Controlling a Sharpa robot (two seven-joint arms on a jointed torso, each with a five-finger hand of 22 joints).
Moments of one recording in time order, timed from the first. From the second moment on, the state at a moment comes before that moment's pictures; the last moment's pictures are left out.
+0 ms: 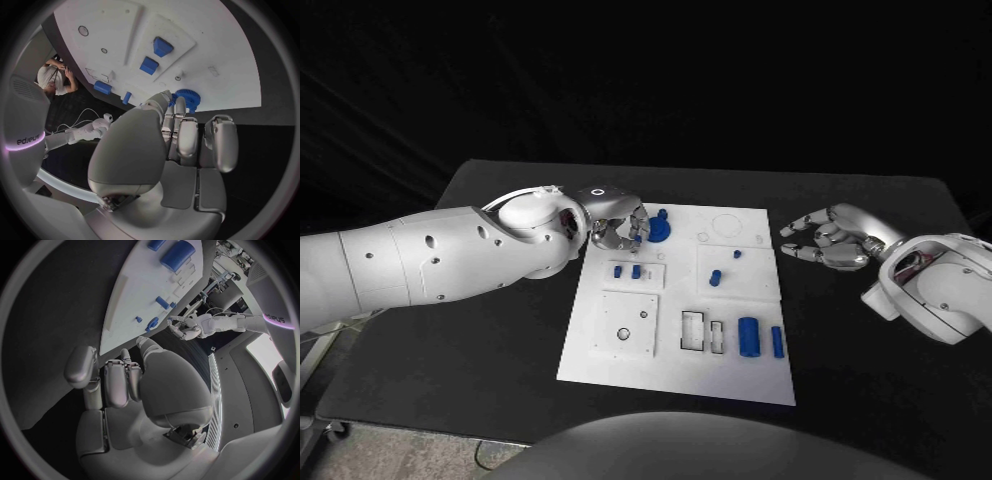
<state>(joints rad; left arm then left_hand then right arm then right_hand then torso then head) 1.20 -0.84 -0.12 1.49 -1.60 -0.25 -0.02 1.54 -0.10 0.30 0.15 0.28 1.01 0.10 0.17 0.57 1.01 0.05 0.44 0.50 1.37 -0.01 1.38 1.15 0.05 1.45 0.10 1.42 1.31 1.18 -1.01 -0.12 1.58 -1.11 -0.32 -0.03 1.35 -0.01 0.15 0.20 0.38 0.84 0.12 0.16 0.19 1.42 0.02 1.42 1.31 1.47 -0.06 1.33 1.24 0.09 1.39 0.06 1.04 1.31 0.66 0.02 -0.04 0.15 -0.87</state>
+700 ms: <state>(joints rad) 1.18 -0.83 -0.12 1.47 -1.64 -0.24 -0.05 1.53 -0.11 0.31 0.15 0.28 1.01 0.10 0.17 0.57 1.01 0.05 0.43 0.49 1.37 -0.01 1.37 1.14 0.05 1.45 0.10 1.42 1.31 1.18 -1.01 -0.12 1.57 -1.10 -0.29 -0.03 1.35 -0.01 0.16 0.20 0.38 0.84 0.12 0.16 0.19 1.42 0.02 1.41 1.31 1.47 -0.05 1.32 1.23 0.09 1.39 0.06 1.03 1.31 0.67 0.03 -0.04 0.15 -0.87</state>
